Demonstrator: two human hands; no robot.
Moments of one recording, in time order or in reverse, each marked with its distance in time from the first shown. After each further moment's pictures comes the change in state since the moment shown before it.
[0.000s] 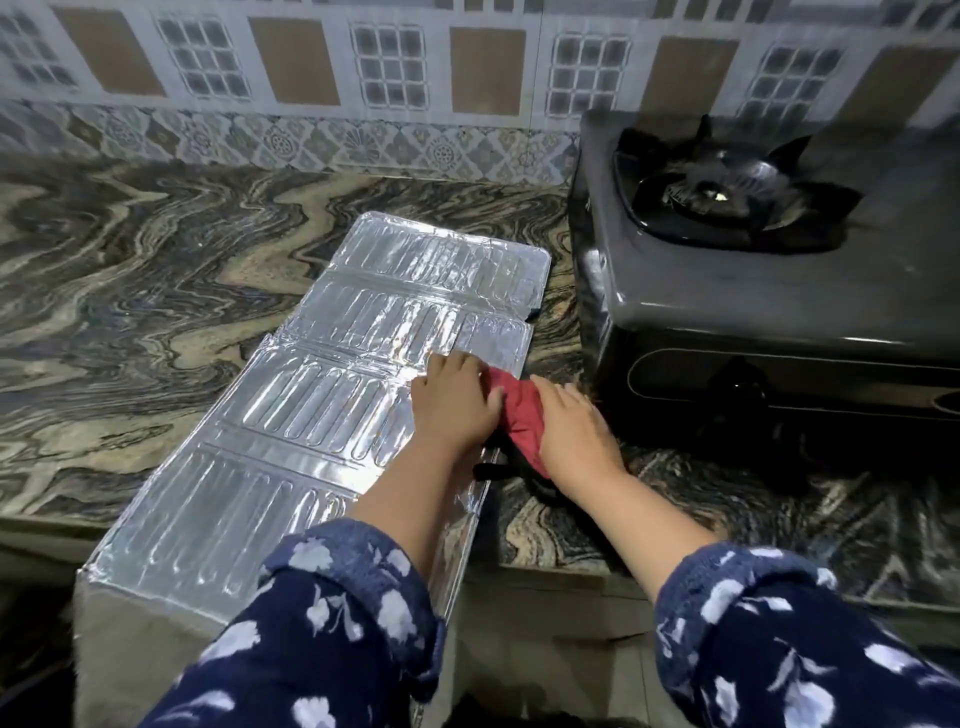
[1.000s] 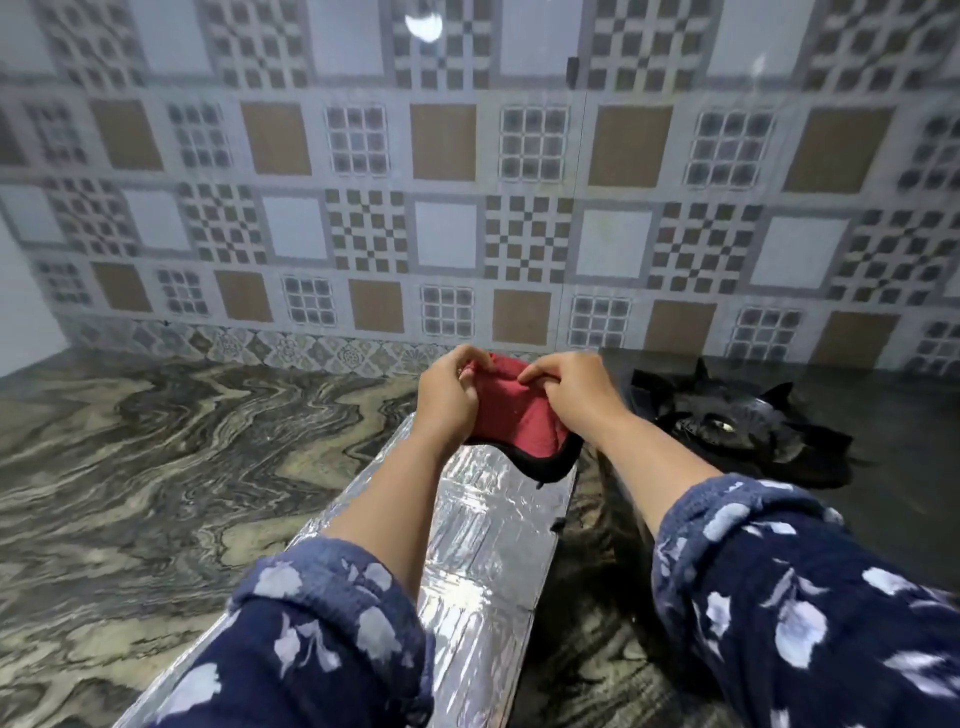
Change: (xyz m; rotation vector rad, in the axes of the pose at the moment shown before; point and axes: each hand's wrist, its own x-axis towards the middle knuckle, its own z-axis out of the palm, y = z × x) left_hand 0.100 0.010 -0.186 -0.676 0.509 0.146; right_hand 0.157 -0.095 -0.177 0.275 0.310 -0.185
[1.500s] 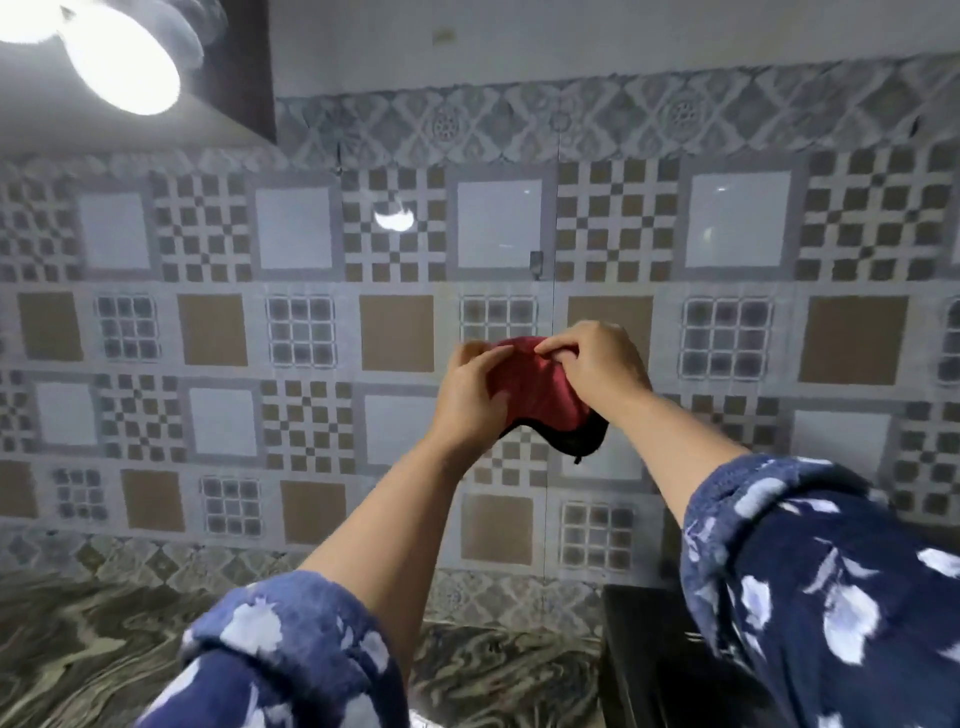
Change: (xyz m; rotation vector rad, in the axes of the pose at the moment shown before) left_hand 0.250 0.094 0.056 0.073 0.015 0.384; right_hand 0.253 -0.015 -0.137 -0.044 0.403 -0.234
